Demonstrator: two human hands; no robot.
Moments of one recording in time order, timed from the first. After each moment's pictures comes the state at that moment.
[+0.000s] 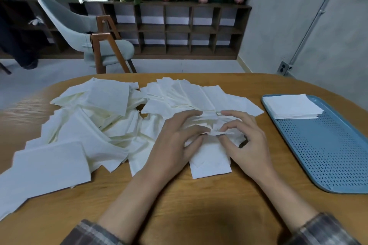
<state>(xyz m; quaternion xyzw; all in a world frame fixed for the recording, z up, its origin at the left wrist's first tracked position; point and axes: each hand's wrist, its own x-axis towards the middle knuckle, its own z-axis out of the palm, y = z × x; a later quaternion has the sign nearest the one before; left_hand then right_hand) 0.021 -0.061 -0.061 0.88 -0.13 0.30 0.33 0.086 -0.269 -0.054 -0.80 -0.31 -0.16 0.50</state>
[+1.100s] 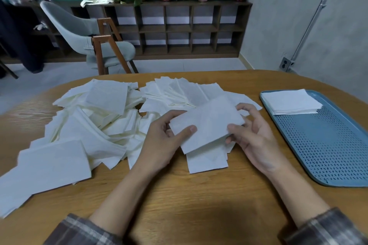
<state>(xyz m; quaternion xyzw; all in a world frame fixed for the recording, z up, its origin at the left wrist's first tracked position) 0.001 -0.066 -0.028 0.72 0.03 0.16 0.68 0.086 -0.284 -0.033 -0.56 -0.19 0.15 0.80</state>
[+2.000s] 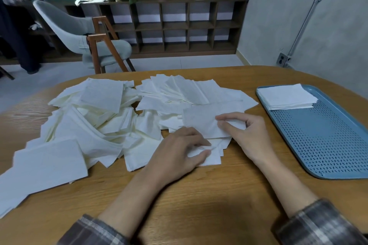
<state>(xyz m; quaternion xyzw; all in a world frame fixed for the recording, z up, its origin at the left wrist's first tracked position) 0.007 -0.080 -0.061 0.92 -0.13 0.14 0.33 0.092 -0.286 -0.043 -0.77 -0.18 0.00 0.62</state>
